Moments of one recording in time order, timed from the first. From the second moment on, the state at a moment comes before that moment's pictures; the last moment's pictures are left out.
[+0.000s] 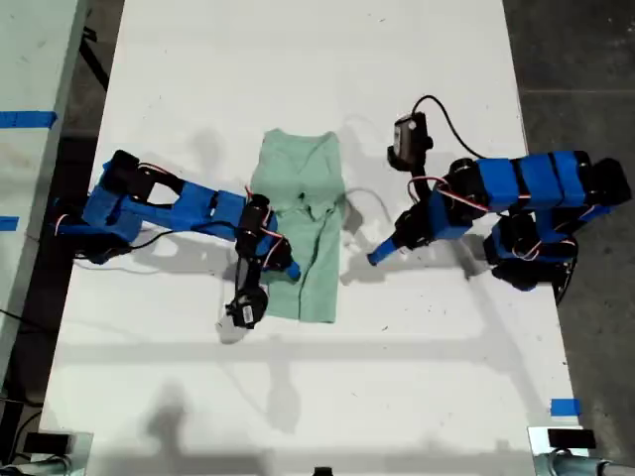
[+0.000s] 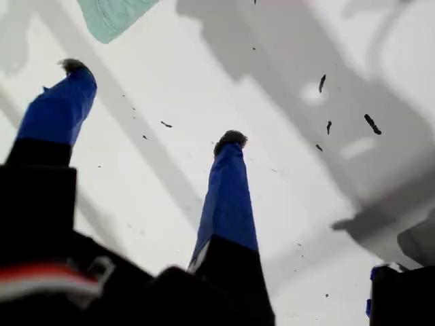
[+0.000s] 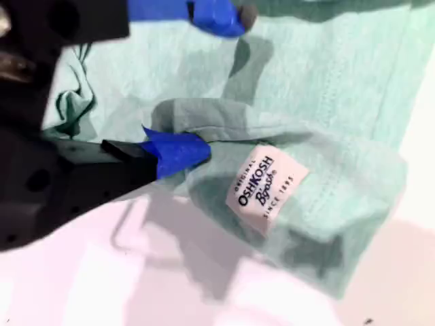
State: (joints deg) arm 0 -3.4 53.4 66.4 81.0 -1.5; arm 1 -0.9 112.9 106.3 80.6 -23.0
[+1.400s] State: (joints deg) arm 0 7.8 105.8 119.3 63.0 -11.6; arm 1 -8.3 62.5 54.2 86.3 -14.1
